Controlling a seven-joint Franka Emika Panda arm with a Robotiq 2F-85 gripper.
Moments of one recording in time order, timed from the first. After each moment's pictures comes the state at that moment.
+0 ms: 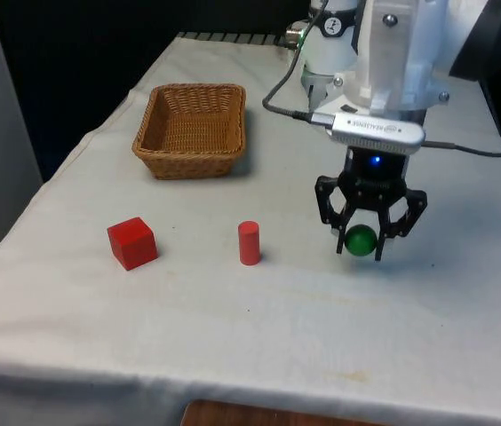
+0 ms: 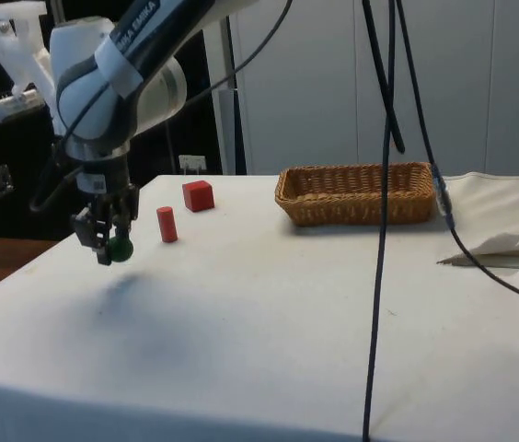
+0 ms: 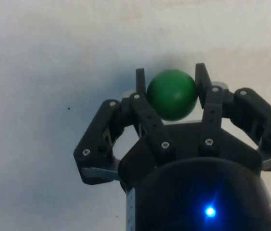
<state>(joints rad) 0.53 0.88 -0.52 -1.51 0.43 2.41 -0.04</state>
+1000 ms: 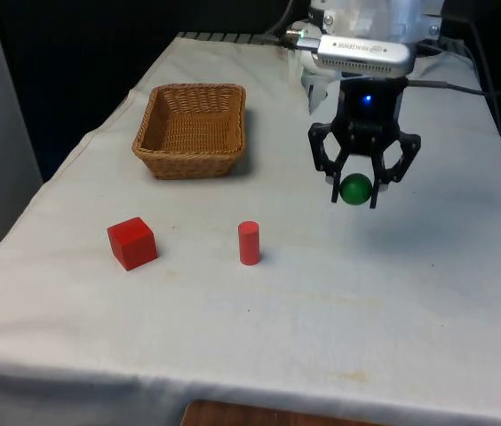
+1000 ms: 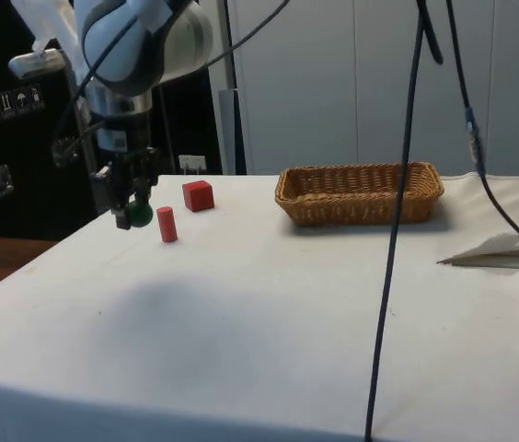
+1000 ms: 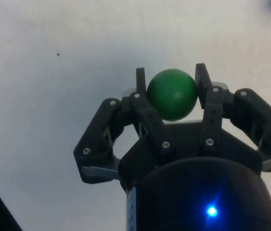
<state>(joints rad) 0.56 0.65 -0.54 -1.74 0.36 2.42 -0.02</state>
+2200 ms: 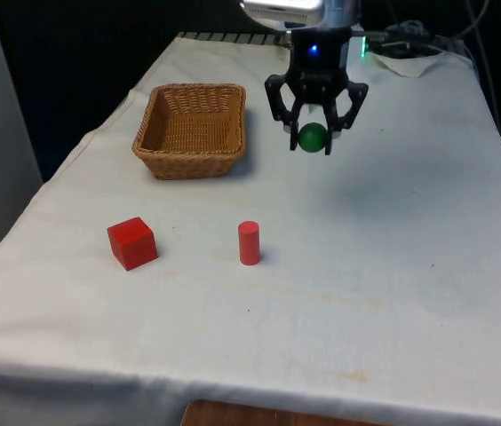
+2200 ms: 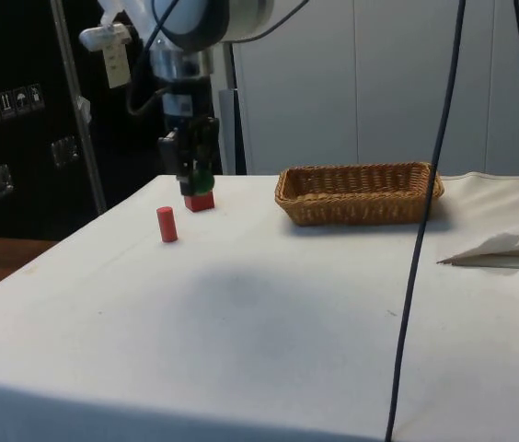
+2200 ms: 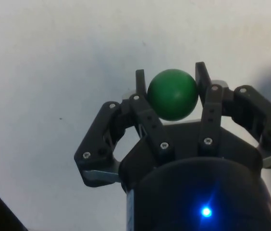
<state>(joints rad) 0.56 0.40 -0.59 -2.03 0.27 2.44 -0.08</state>
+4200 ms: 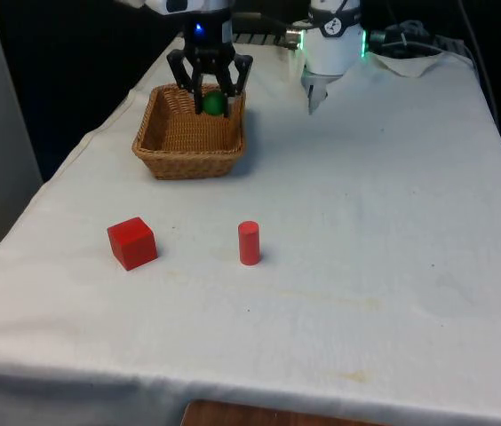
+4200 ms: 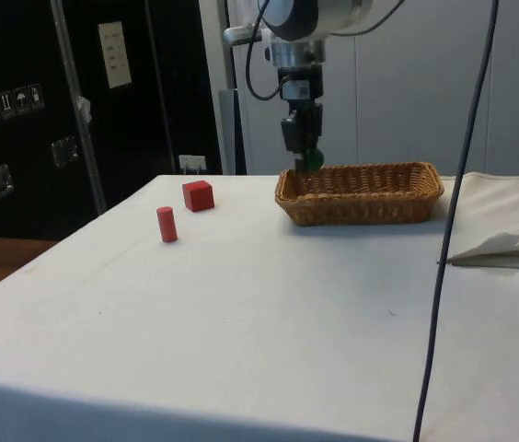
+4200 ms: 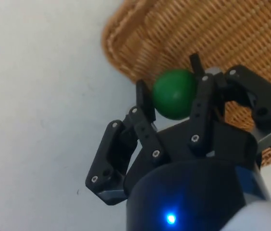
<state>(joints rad) 0.53 0.23 -0.89 -2.35 0.28 2.50 -0.47</state>
